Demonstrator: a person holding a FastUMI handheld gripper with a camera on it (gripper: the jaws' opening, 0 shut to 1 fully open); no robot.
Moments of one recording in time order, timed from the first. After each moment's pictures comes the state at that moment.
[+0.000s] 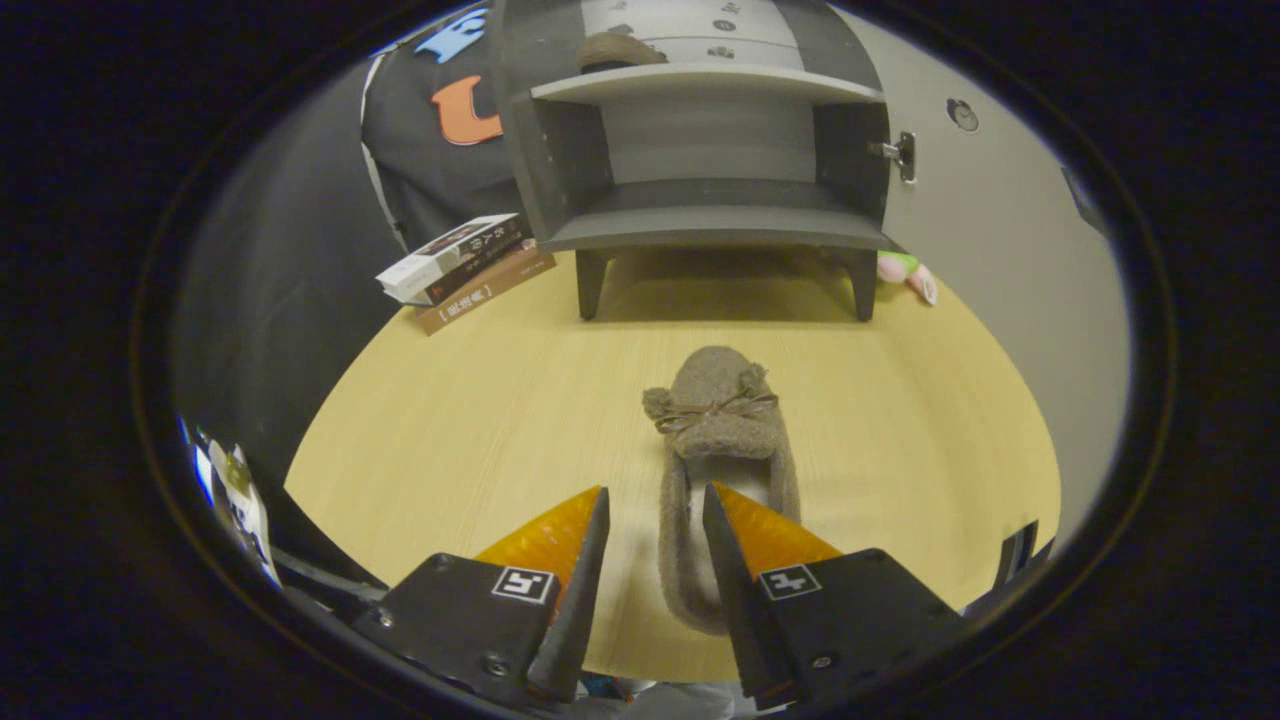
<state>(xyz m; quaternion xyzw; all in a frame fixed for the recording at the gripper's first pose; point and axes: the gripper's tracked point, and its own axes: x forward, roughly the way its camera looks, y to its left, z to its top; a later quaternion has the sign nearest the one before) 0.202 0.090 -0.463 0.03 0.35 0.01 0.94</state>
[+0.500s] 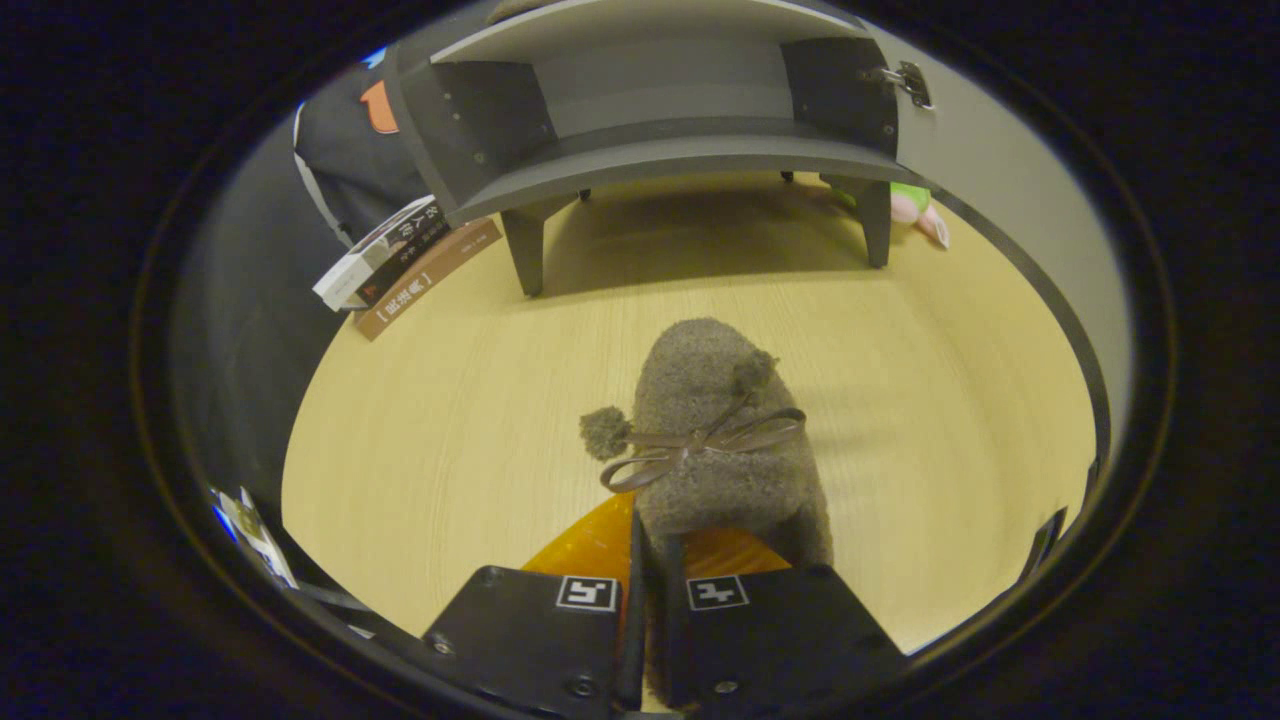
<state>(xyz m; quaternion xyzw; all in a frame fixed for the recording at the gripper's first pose) 0.248 0.083 -0.503 0.07 0.42 -0.03 0.91</state>
